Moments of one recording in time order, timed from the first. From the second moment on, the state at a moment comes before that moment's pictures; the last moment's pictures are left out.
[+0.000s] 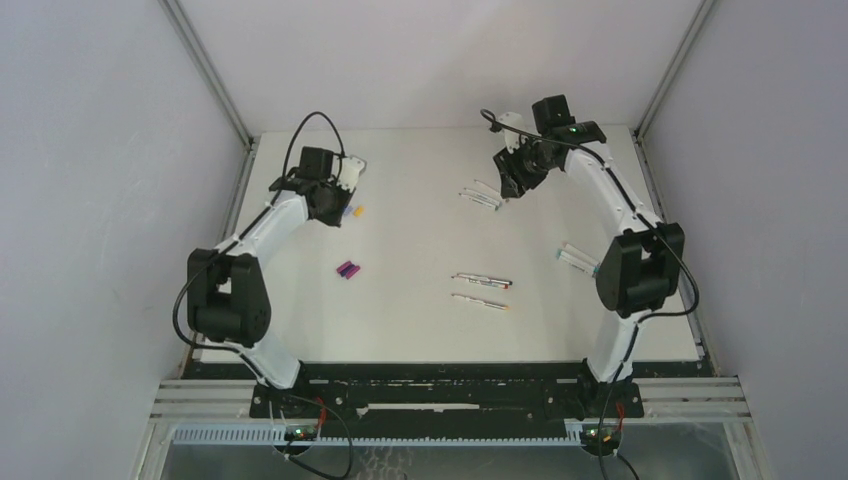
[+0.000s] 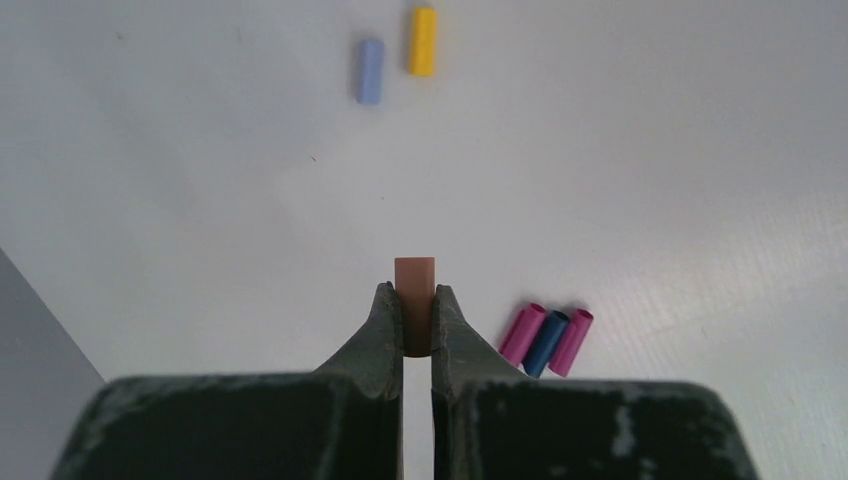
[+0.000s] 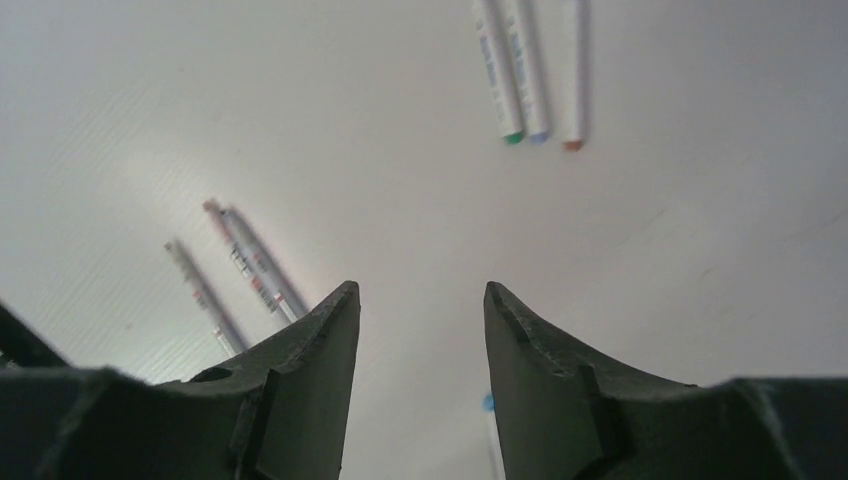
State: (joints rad) left arm -0.19 1.64 1.26 -0.59 0.03 0.32; right arm 0.23 1.90 1.84 -0.97 -0.39 -0.43
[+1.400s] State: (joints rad) left arm -0.09 2.24 1.86 -0.84 0.13 0.27; right arm 0.34 1.35 1.28 -0.83 -0.41 -0.40
